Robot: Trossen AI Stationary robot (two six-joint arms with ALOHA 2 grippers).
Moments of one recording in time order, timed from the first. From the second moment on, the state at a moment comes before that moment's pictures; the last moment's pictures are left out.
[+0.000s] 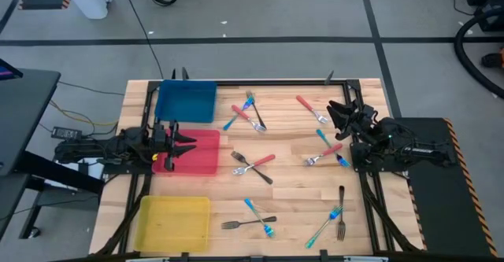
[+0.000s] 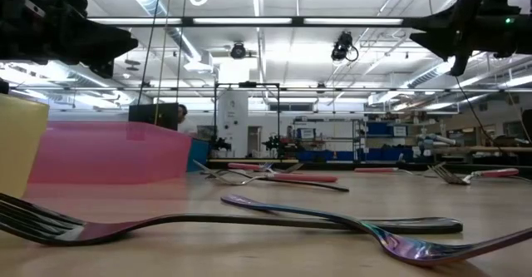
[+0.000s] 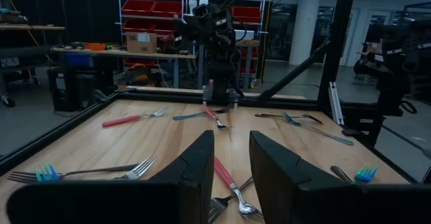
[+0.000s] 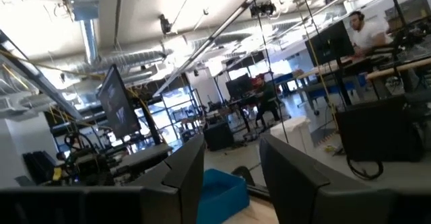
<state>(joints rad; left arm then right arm) 0.01 0.01 0.01 0.08 -0.04 -0.07 -0.17 0.01 0.01 0.39 0.40 0.21</state>
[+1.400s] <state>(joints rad) 0.01 0.01 0.01 0.08 -0.04 -0.07 -0.17 0.52 0.01 0.81 0.22 0.09</state>
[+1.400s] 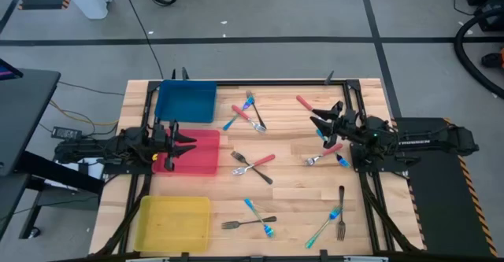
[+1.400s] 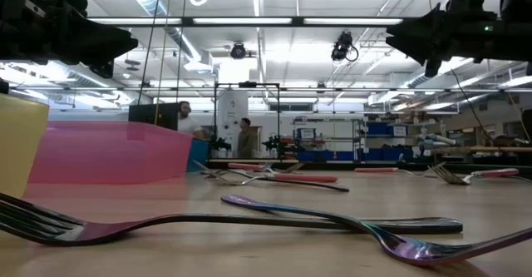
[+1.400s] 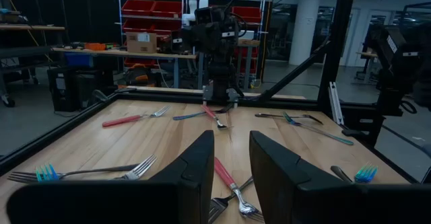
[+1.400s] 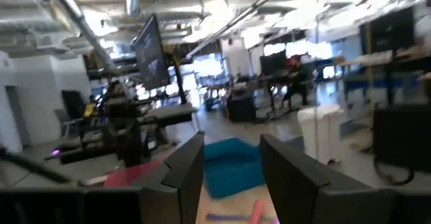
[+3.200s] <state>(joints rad) 0.01 0.01 0.01 0.17 -0.04 -0.14 -0.27 1.71 1.02 0.16 0.17 0.21</state>
